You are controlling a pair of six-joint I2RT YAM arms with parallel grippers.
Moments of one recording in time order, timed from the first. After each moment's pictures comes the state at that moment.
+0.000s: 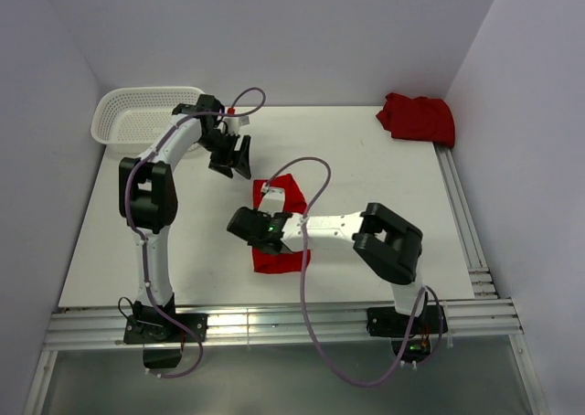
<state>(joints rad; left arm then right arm) -0.22 2.17 1.91 -1.06 0.52 0.07 1.16 1.95 1.32 -0.49 0.57 1.16</state>
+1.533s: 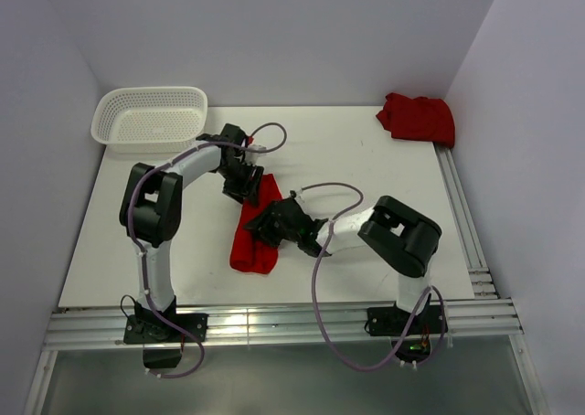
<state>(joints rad) -0.36 2.04 1.52 -0.79 0.35 0.00 0.94 1.87 0.77 0.58 0.03 1.52</state>
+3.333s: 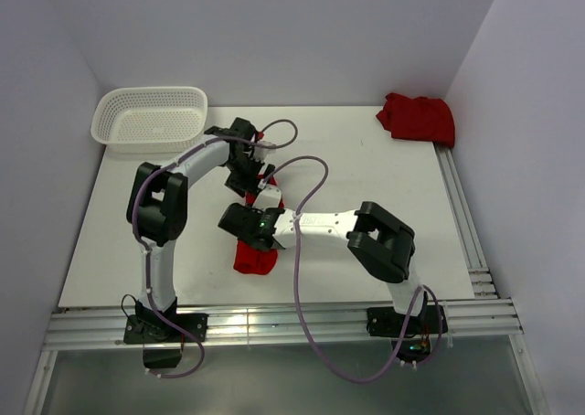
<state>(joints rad) -0.43 2.08 1.64 -0.89 0.27 0.05 1.15 1.98 1.41 -0.53 0.55 1.27</state>
